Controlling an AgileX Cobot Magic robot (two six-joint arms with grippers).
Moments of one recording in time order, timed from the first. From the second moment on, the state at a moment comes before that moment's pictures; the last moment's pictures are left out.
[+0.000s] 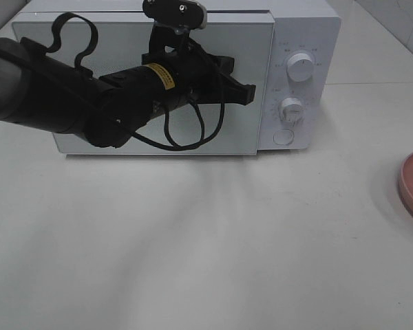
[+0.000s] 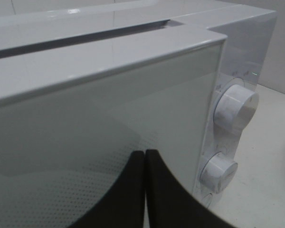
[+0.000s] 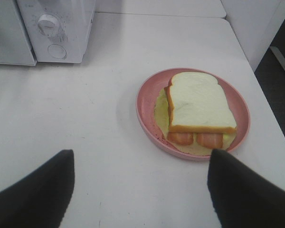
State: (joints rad) left arm -0.72 2.02 -1.16 -0.05 -0.59 0.00; right arm 0.11 0.00 -0.51 -0.17 1.05 0.11
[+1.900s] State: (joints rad) left arm -0.69 1.90 -1.03 -0.12 -0.49 0.00; right arm 0.11 0.00 -0.51 -0.17 1.05 0.11
